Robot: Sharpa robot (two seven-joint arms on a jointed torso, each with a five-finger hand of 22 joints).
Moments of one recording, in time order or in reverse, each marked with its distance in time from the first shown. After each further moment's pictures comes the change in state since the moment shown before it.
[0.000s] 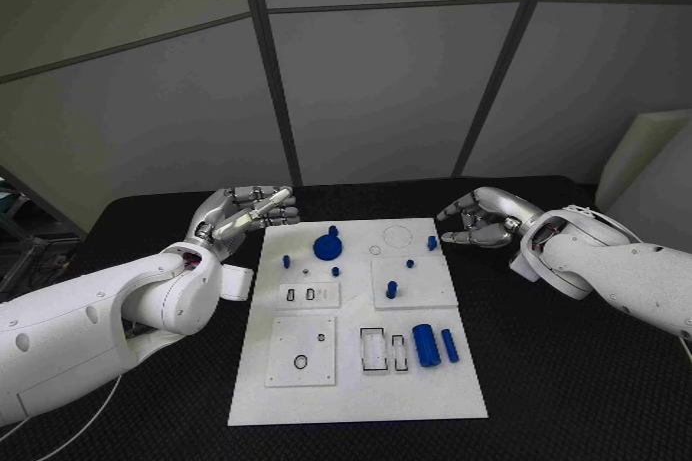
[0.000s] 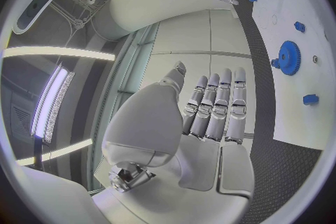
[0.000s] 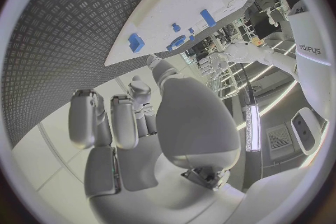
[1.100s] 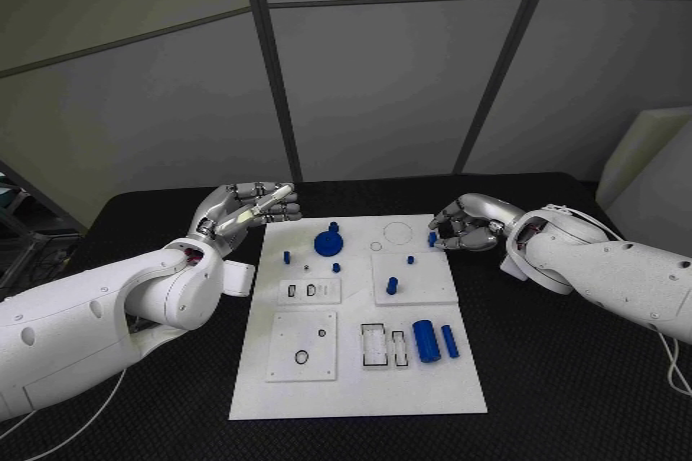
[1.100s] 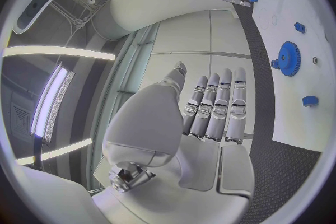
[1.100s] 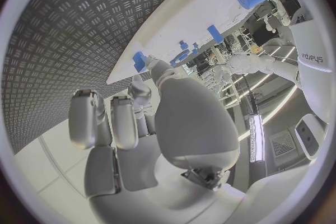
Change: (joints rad) left arm -0.002 0.009 0.000 -0.010 0.000 0.007 0.000; left_hand 0.005 0.005 0.003 -0.003 0.000 0.000 0.000 0.000 0.000 0.000 0.000 0.000 0.000 0.000 0.000 -0.004 0.000 0.000 0.000 0.000 0.000 0.000; right arm -0.016 0.083 0.000 -0.099 -0.075 0.074 -0.004; right_hand 0.016 0.011 -0.003 -0.008 0.000 0.045 -0.002 0.018 0.006 0.011 -0.004 0.011 0.014 0.000 0.000 0.004 0.000 0.000 0.004 -0.004 0.000 0.002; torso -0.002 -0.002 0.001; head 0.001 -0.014
